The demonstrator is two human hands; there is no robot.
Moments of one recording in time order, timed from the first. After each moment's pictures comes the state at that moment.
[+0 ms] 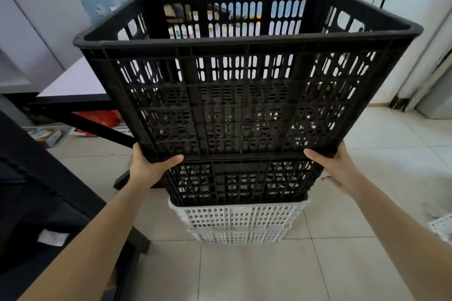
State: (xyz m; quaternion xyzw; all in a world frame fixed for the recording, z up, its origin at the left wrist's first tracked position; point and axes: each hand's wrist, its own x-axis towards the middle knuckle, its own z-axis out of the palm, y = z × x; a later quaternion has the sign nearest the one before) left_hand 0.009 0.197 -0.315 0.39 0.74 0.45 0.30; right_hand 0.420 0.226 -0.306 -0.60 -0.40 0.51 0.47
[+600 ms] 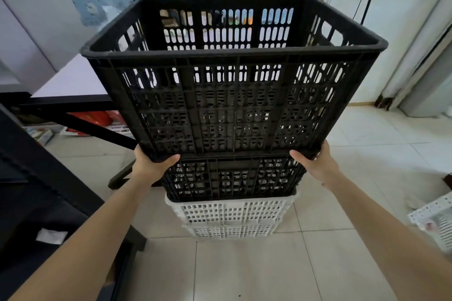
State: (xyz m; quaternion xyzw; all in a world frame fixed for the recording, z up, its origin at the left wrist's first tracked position) left_hand 0.004 0.202 -0.311 0.43 0.76 0.38 0.30; right_hand 0.410 0.208 -0.289 -0.74 -0.48 0.35 0.33
